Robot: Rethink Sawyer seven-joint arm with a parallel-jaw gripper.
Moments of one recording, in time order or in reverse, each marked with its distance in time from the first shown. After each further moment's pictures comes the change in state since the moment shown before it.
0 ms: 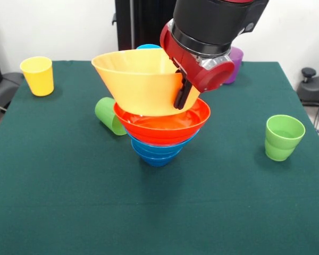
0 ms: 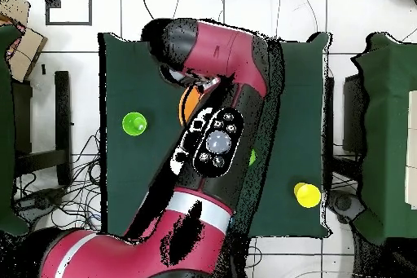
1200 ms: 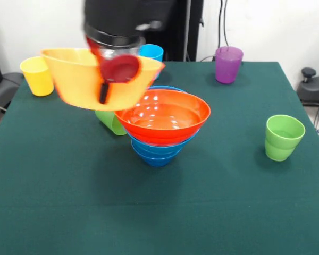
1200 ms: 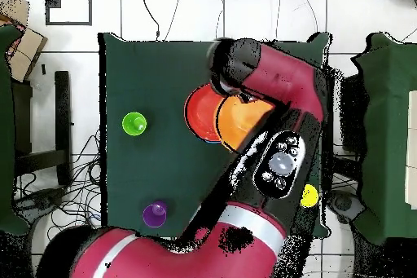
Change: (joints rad) arm -0.125 -0.064 0.000 0.162 -0.001 -0.176 0.000
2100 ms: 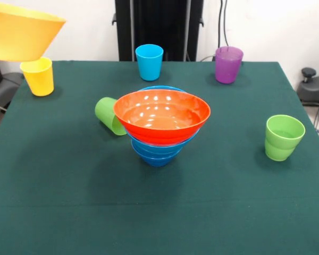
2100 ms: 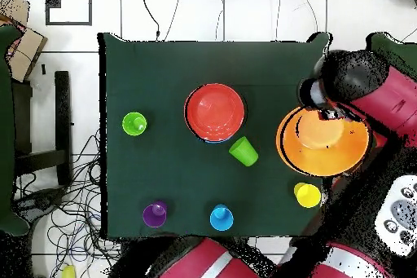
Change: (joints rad) arm -0.232 -0.100 -0.003 -0.016 -0.068 0.070 0.000
